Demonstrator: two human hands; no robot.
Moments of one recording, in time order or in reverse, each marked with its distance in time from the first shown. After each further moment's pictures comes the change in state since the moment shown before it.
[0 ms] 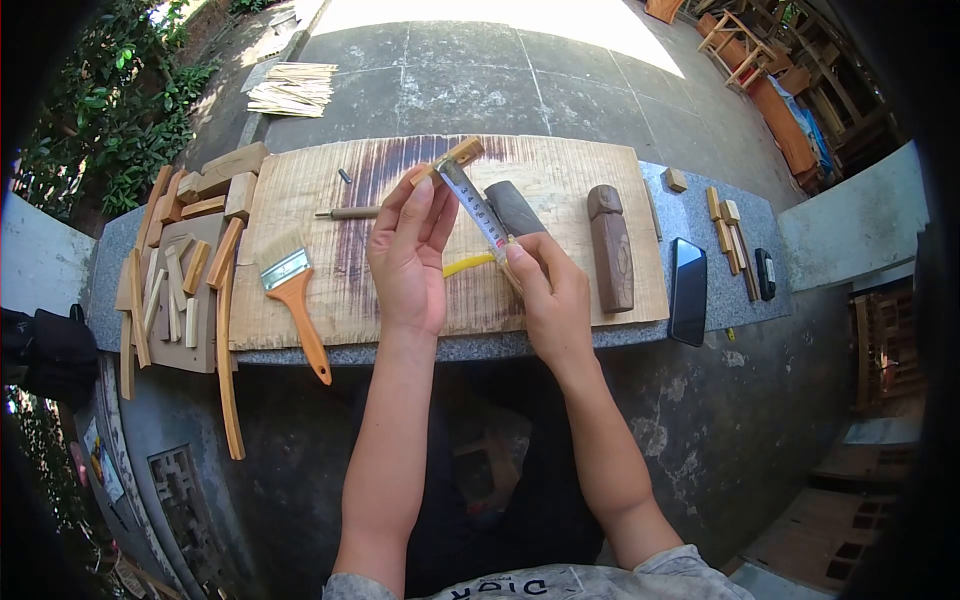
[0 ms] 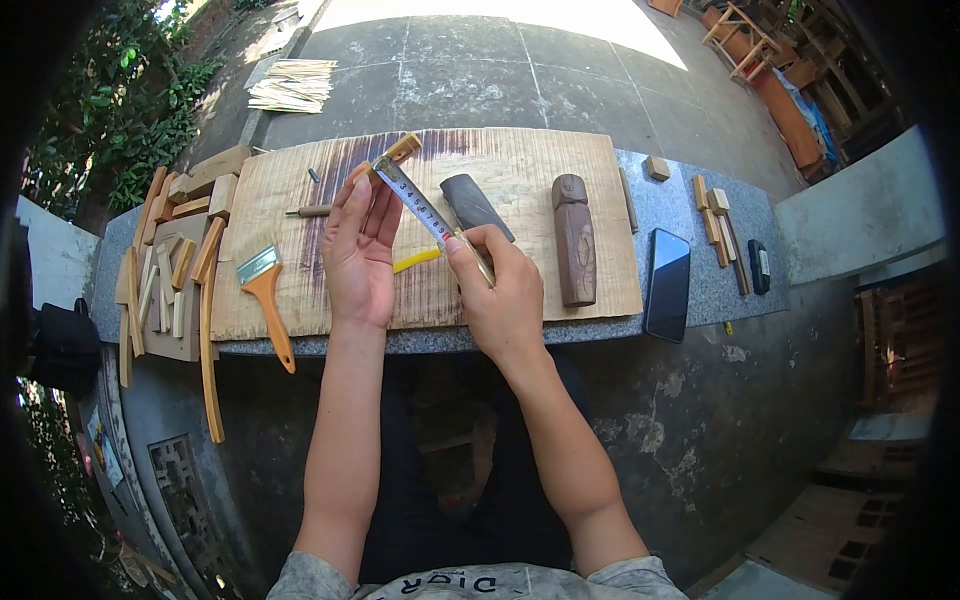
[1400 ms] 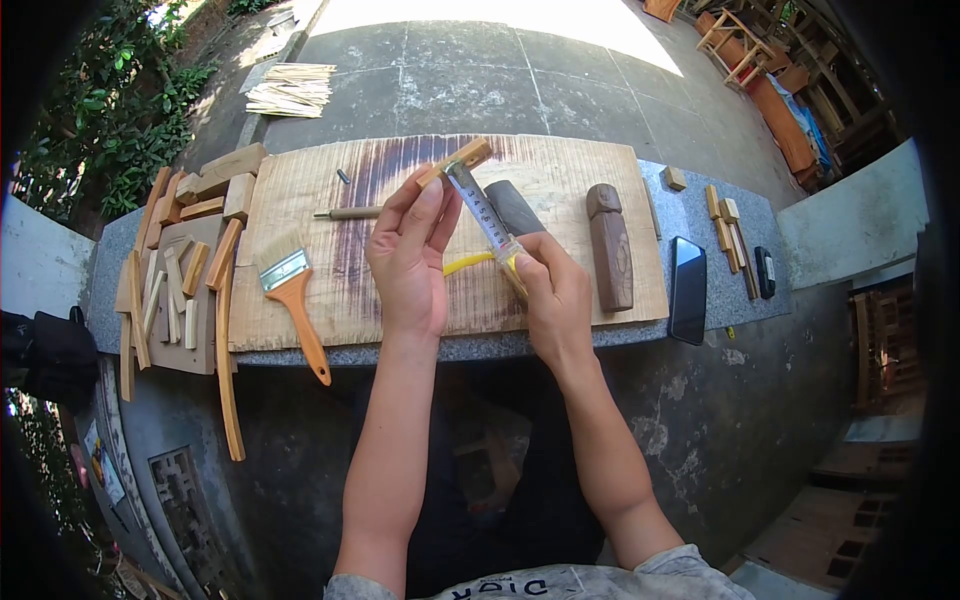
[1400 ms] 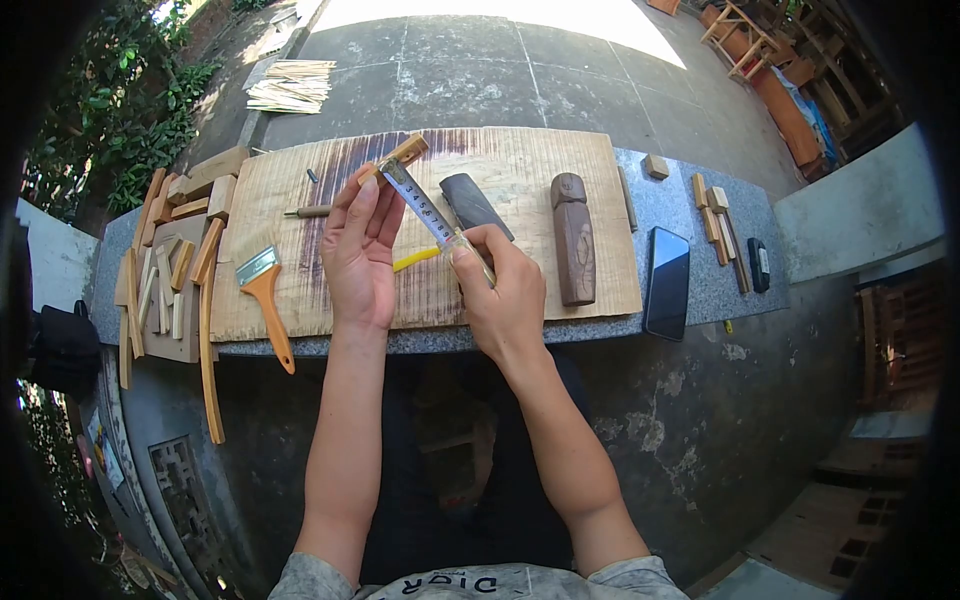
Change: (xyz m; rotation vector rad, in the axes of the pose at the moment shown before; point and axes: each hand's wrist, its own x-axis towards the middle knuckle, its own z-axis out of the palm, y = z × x) left_hand -0.002 -0.005 0.001 0.051 -0.011 0.040; right_hand 0.000 0.006 -0.003 -0.017 0.001 -0.043
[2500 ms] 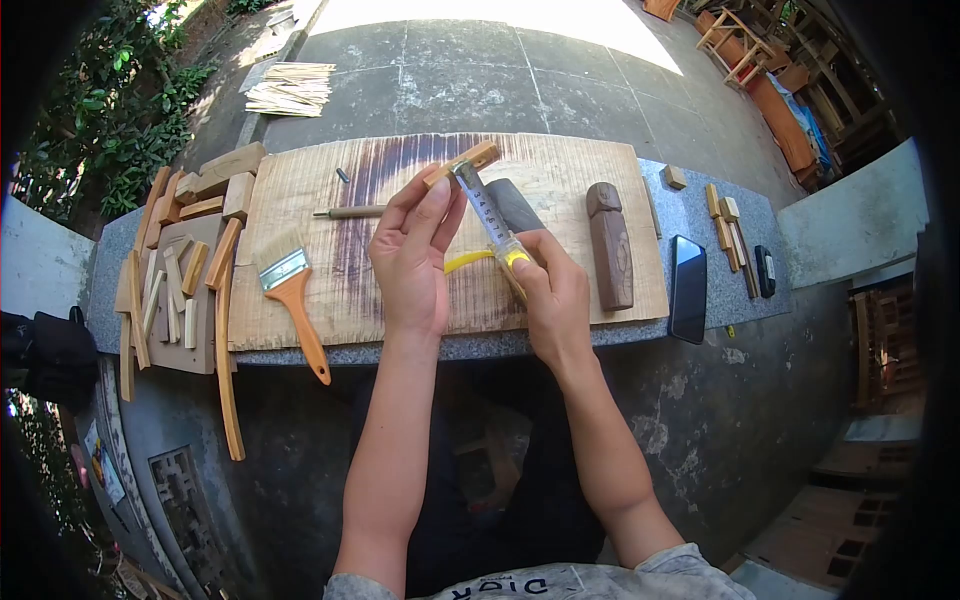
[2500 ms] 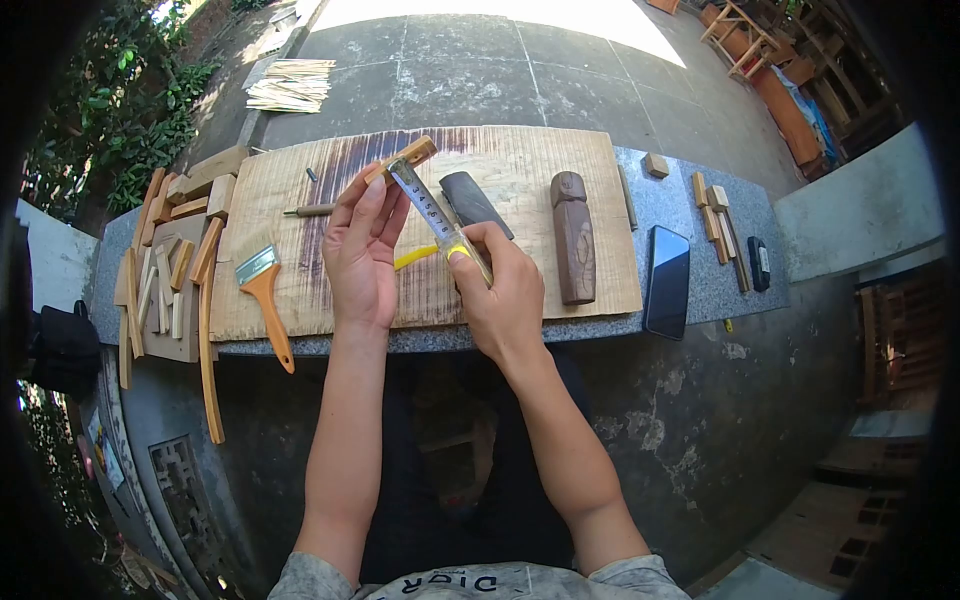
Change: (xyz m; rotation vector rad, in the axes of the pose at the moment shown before) left_hand -0.002 0.000 0.004 0.034 -0.001 -0.016; right_hand 0.001 0.005 0.000 -0.012 -0.021 -0.036
